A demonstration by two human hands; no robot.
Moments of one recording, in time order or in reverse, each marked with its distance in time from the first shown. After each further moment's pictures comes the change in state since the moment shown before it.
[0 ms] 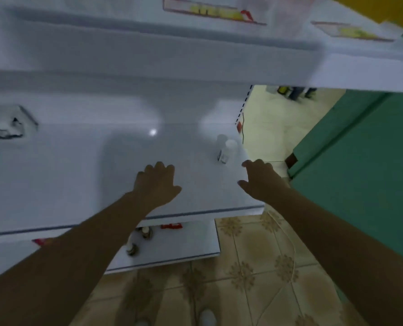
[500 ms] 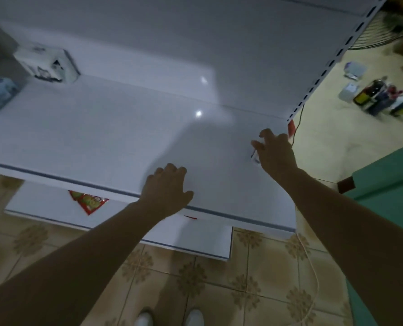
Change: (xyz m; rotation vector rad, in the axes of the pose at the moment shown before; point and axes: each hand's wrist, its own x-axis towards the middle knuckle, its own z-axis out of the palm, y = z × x) left_hand 0.018 0.014 0.077 -0.164 0.109 -0.262; right_hand 0.141 -0.008 0.048 0.312 0.174 -0.148
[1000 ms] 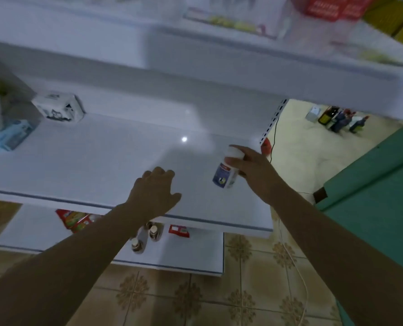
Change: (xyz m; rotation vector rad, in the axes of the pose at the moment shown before) left_hand -0.049 -0.009 -0.071 0.005 0.067 0.085; right_hand -0.090 -0.053 -0.077 1.125 -0.259 -0.046
